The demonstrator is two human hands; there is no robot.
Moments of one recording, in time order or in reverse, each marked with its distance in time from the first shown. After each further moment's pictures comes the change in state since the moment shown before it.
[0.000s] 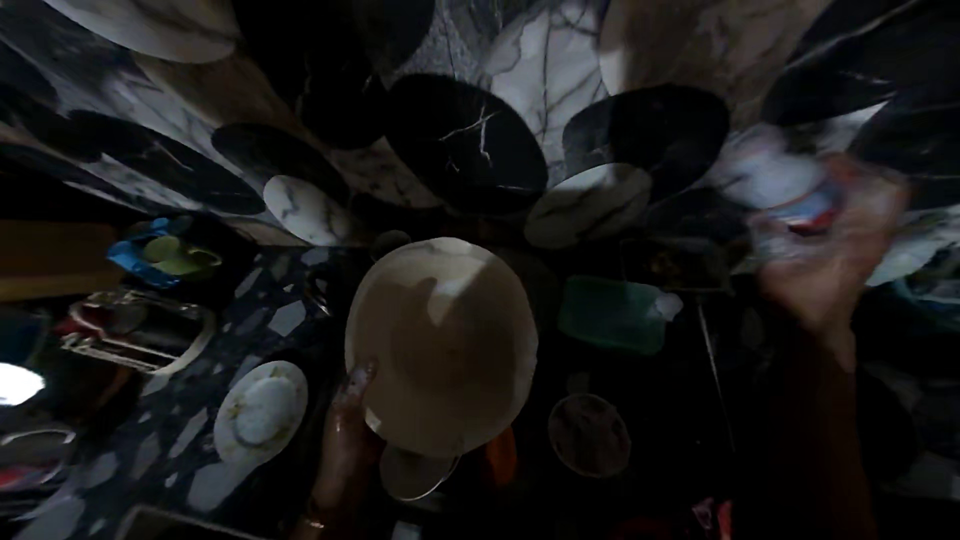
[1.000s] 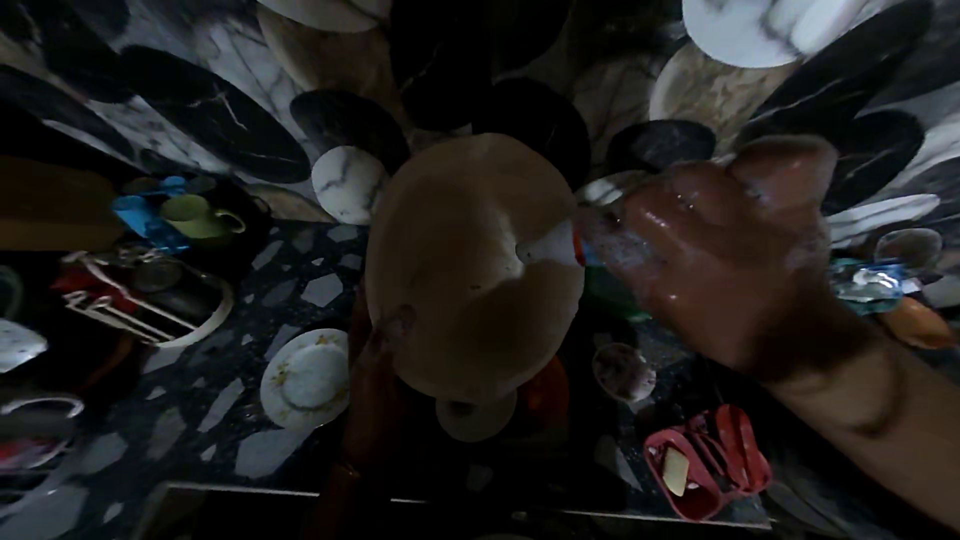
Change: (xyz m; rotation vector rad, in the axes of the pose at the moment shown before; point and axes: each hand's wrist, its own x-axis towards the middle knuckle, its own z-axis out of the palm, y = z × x) left_hand 0.008 0.081 -0.131 -0.089 -0.224 0.197; right_hand -0.044 -0.398 -0.028 -0.587 -0.235 -0.997
